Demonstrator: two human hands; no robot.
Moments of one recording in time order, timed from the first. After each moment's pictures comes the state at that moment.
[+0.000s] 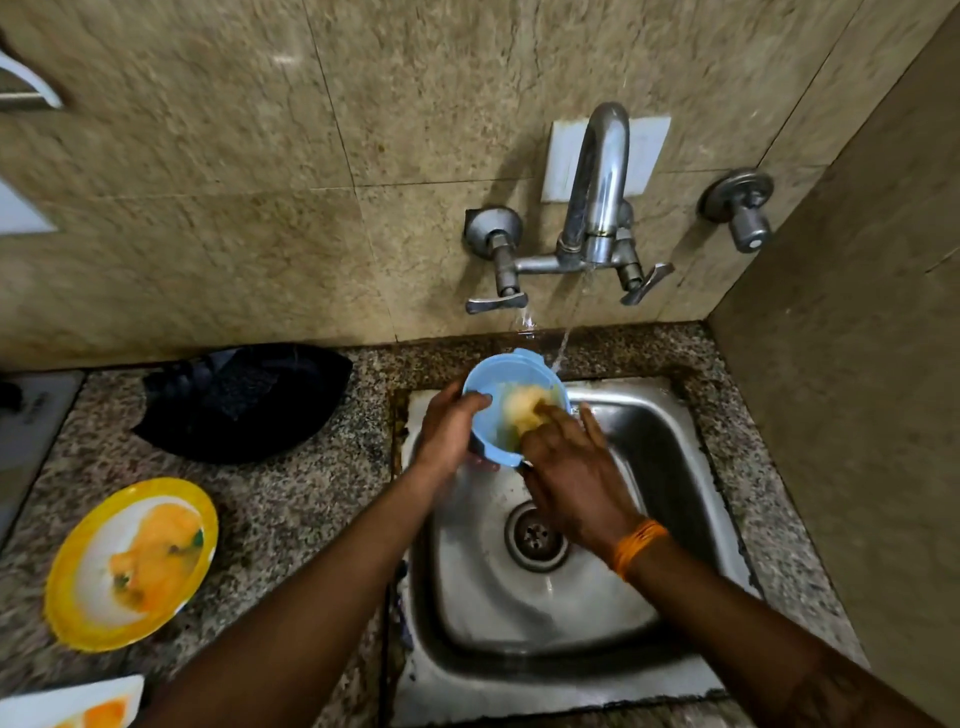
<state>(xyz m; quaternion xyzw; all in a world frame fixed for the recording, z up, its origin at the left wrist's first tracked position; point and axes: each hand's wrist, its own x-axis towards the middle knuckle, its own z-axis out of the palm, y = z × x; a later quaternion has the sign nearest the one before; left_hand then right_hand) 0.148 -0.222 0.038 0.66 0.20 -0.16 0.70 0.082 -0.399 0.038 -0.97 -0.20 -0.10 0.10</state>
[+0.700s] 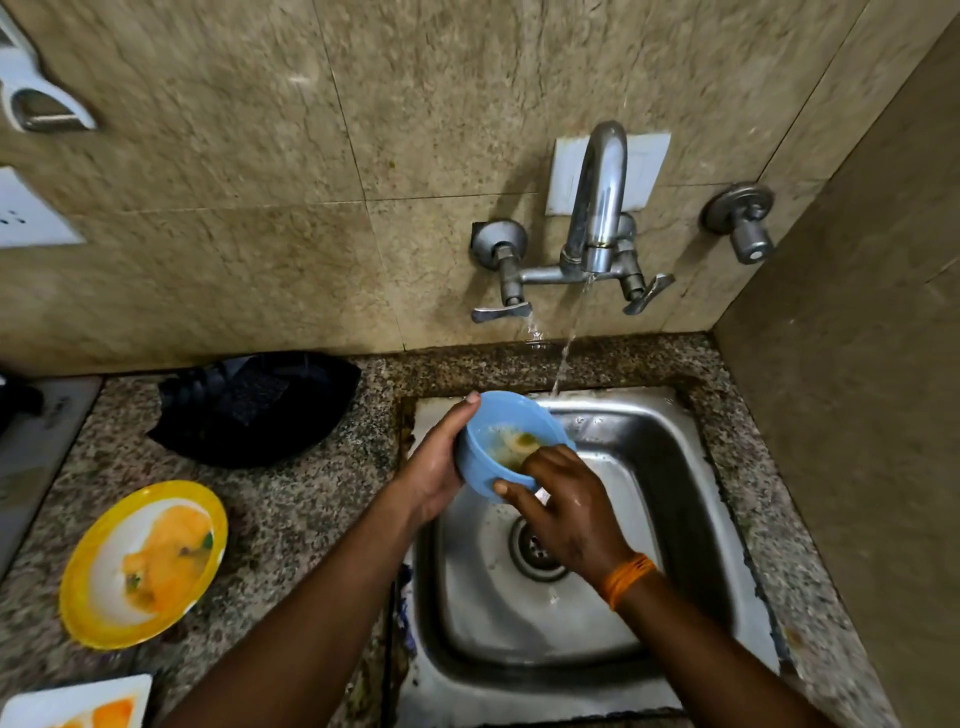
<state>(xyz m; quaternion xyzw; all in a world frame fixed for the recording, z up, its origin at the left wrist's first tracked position) 0.133 -0.206 0.036 0.51 0.15 -0.29 0.79 0.061 -0.381 0.027 -0.90 -0.14 -0.11 0.39</state>
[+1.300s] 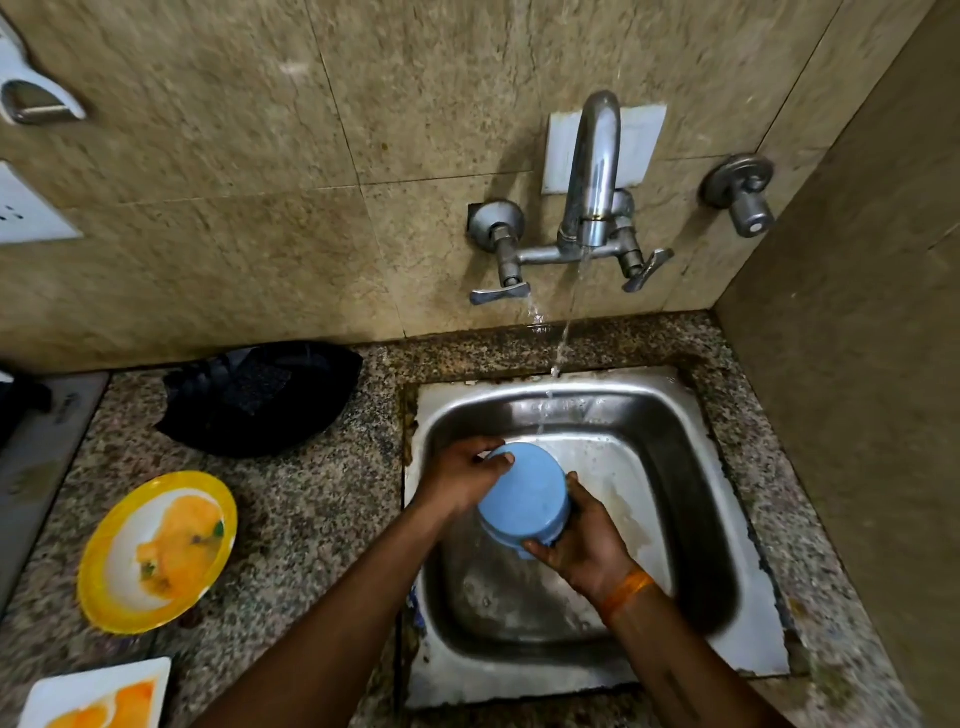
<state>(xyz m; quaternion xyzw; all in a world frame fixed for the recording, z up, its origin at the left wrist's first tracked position) 0.095 -0.214 0.034 0.82 0.10 -0.24 0.51 0.033 -0.384 -0.030 -0.29 0.40 0.23 0.84</state>
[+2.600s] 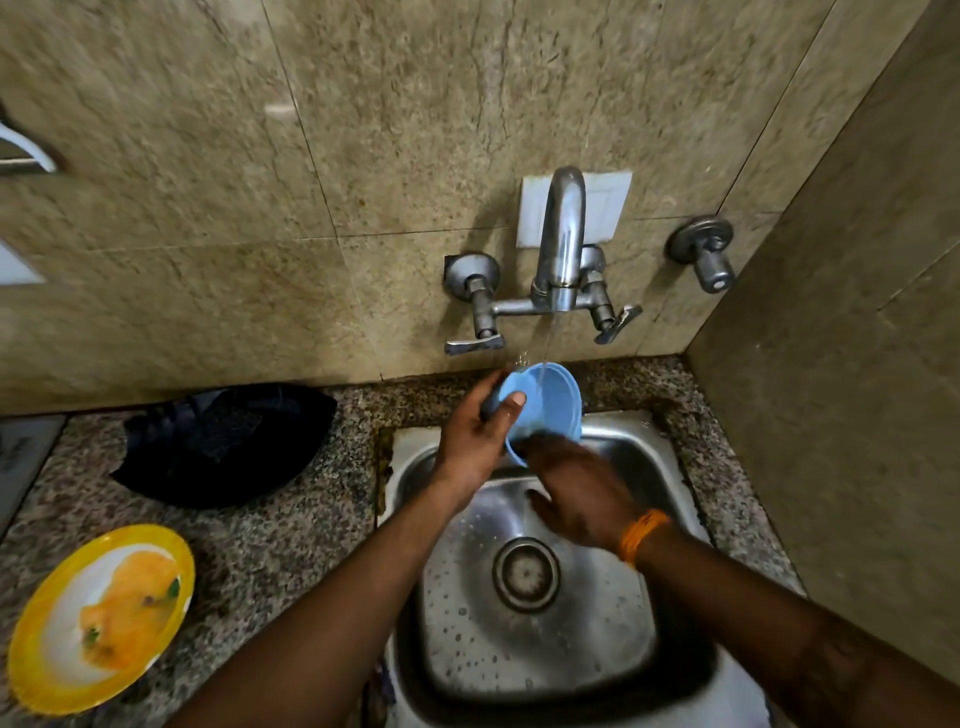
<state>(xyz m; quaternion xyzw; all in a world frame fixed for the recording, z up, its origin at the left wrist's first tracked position) 0.167 -0.269 0.063 0.71 0.04 -0.08 0.70 0.120 -0.433 0.047 -0.95 -0.25 0.03 0.16</state>
